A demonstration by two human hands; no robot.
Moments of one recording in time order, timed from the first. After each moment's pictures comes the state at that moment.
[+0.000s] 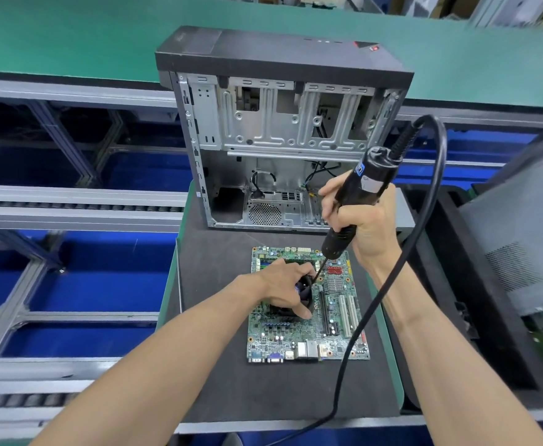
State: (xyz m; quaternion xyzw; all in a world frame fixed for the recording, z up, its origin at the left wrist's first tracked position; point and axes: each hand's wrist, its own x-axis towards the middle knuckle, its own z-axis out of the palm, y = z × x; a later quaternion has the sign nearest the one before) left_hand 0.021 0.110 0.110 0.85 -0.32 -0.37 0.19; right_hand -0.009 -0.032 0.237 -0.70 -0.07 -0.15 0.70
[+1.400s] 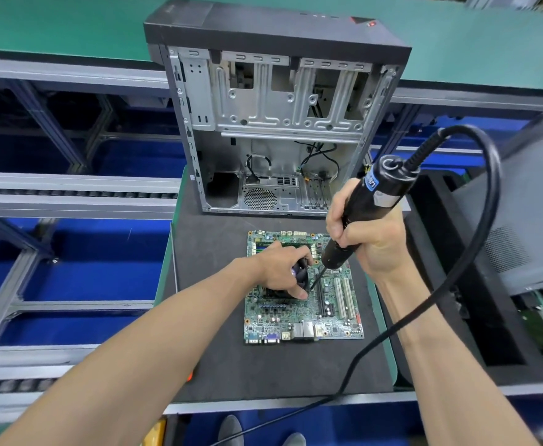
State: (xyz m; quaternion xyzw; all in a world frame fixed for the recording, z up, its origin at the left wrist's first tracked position) left_hand 0.021 0.109 0.099 0.85 -0.33 -0.34 0.23; right_hand -0.049 -0.033 0.232 -0.68 -0.13 -0.09 0.72
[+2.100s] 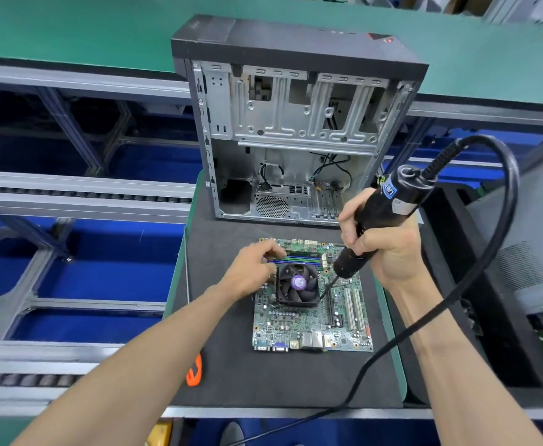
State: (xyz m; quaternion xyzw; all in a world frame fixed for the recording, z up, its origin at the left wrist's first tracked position) left_hand 0.011 0.170 0.088 0.84 -0.14 -0.20 0.49; right_hand -0.044 -0.035 0.232 -0.66 -0.12 -0.08 0.74
